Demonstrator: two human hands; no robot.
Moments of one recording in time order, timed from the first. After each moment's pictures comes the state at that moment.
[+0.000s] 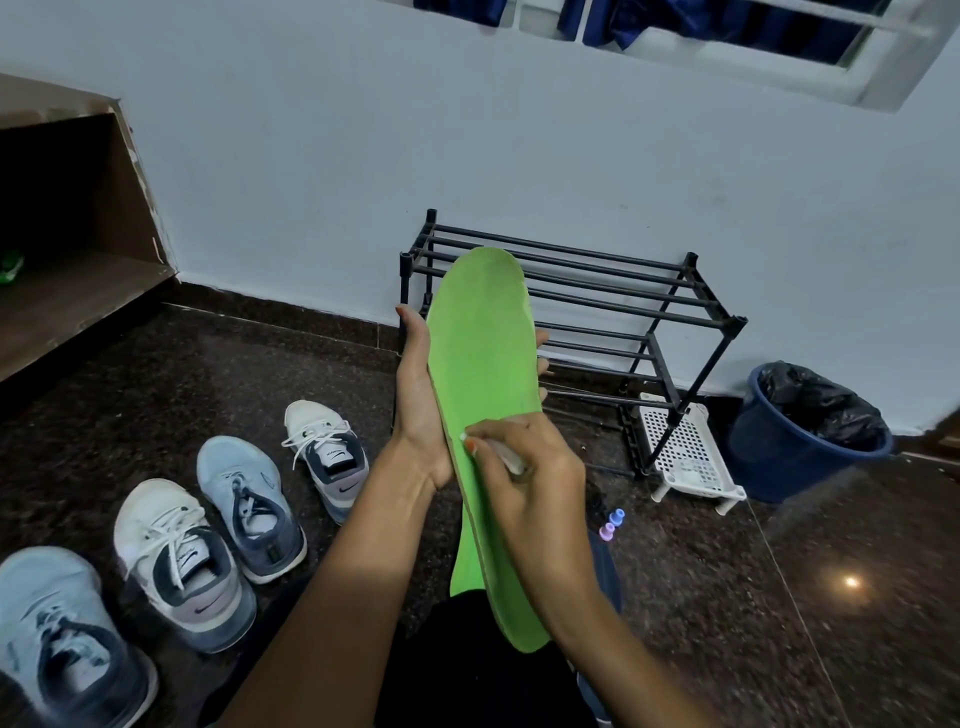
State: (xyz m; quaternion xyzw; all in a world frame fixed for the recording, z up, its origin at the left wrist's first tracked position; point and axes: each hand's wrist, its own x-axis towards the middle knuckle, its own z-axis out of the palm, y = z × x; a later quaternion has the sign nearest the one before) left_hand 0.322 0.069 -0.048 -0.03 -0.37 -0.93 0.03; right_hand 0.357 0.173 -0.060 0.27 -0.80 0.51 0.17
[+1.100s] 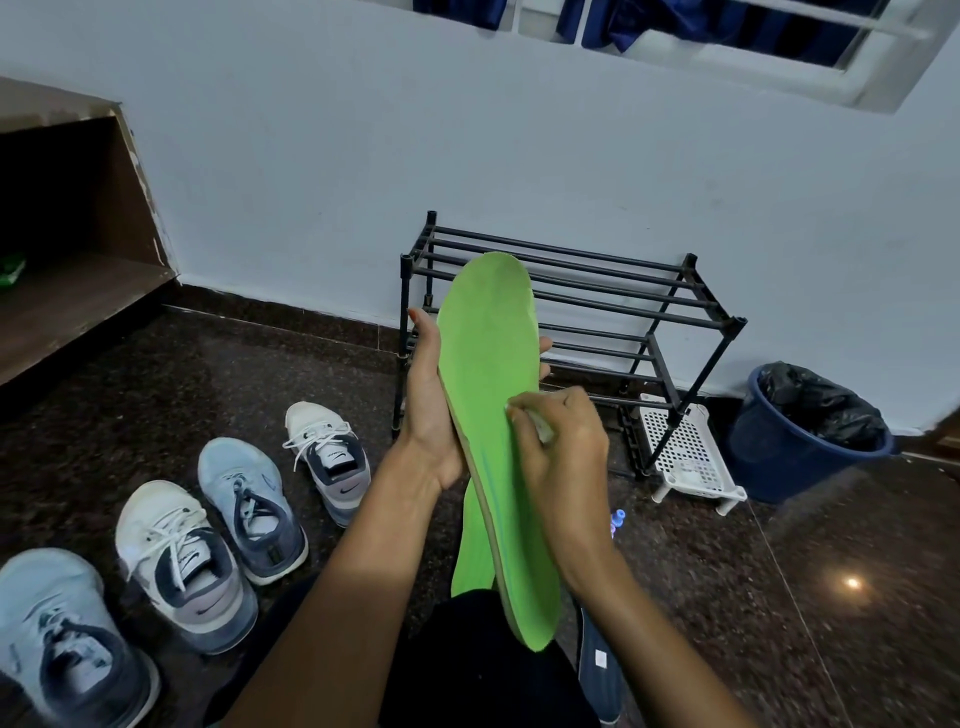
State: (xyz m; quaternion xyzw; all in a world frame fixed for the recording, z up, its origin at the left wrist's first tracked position) left_hand 0.321 0.070 -0.050 -0.02 -0.42 -0.90 0.04; right_hand 0.330 0.180 -0.061 0.21 -0.85 0.42 0.24
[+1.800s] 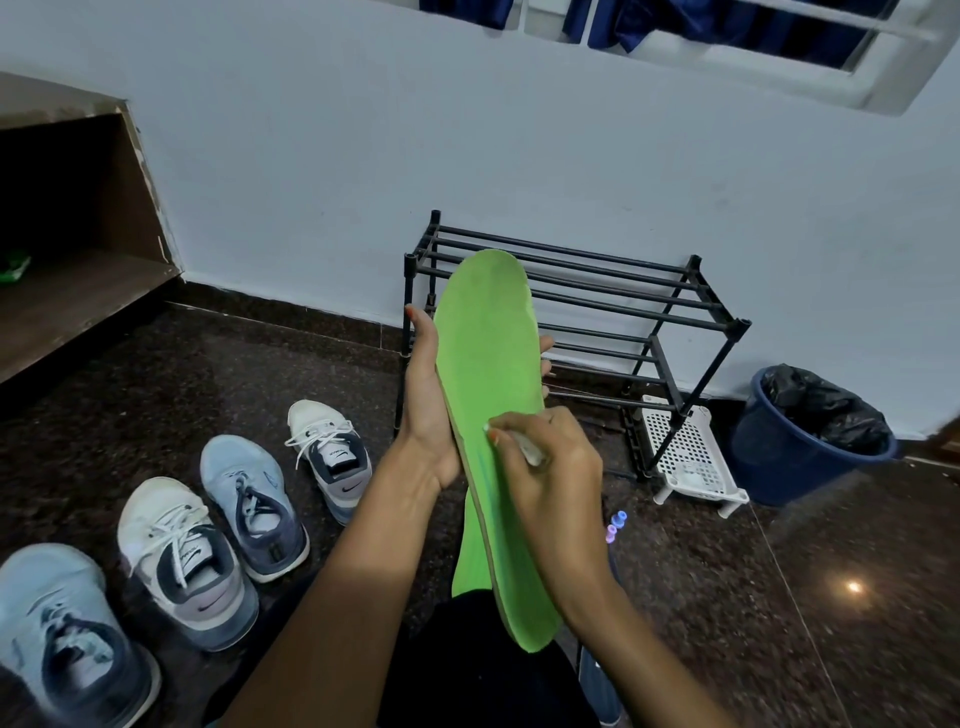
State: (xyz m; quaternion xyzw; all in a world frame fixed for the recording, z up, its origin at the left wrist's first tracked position) left_hand 0.322 0.068 -0.049 -0.01 -0.41 -0.91 0.04; right_hand 0.348 0.177 -0.060 0.25 -0.83 0.47 0.20
